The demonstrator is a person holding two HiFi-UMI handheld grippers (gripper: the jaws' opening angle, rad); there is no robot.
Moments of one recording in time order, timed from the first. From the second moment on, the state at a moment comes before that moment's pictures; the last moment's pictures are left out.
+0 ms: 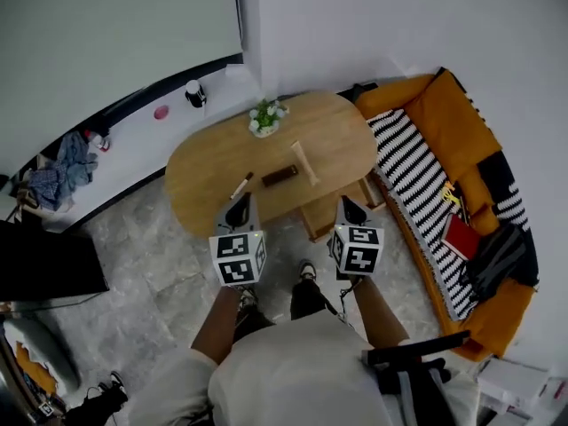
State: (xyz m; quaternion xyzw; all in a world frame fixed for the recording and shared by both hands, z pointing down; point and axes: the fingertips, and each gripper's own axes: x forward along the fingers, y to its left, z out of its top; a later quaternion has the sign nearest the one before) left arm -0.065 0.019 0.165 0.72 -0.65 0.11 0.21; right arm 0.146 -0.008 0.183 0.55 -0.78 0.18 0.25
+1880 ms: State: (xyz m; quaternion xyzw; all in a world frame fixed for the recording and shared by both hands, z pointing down) left arm -0.112 0.001 0.517 0.59 -0.70 0.15 0.37; right arm 0.103 -0.089 0.517 0.45 -0.76 0.27 0.38
